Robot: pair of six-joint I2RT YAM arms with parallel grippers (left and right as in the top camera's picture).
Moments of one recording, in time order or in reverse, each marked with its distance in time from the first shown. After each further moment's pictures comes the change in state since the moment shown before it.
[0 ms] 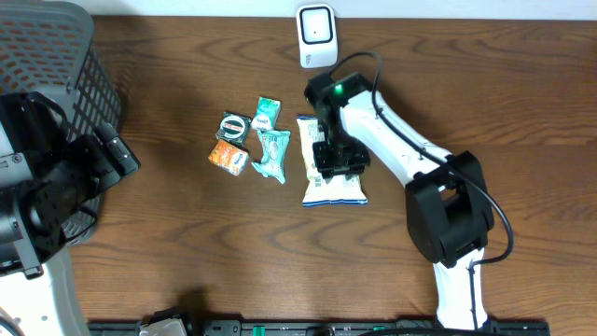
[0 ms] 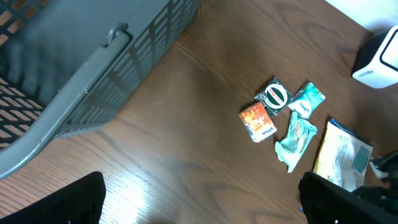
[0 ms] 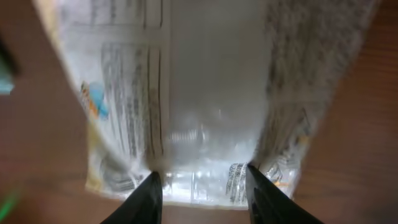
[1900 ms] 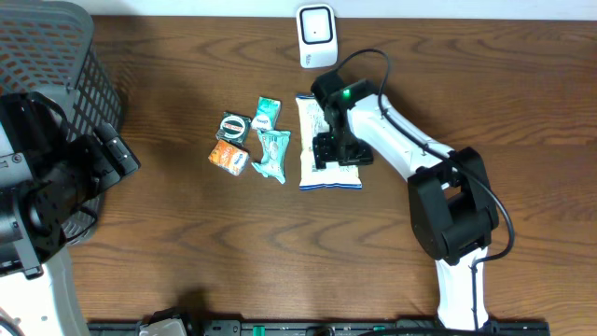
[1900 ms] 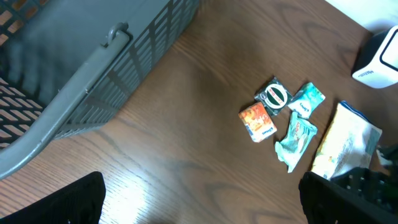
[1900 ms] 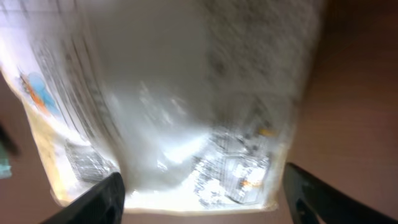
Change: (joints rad) left arm 0.000 0.000 0.000 0.000 0.000 0.000; right arm -0.042 -0.002 -0.028 0.144 0.064 0.028
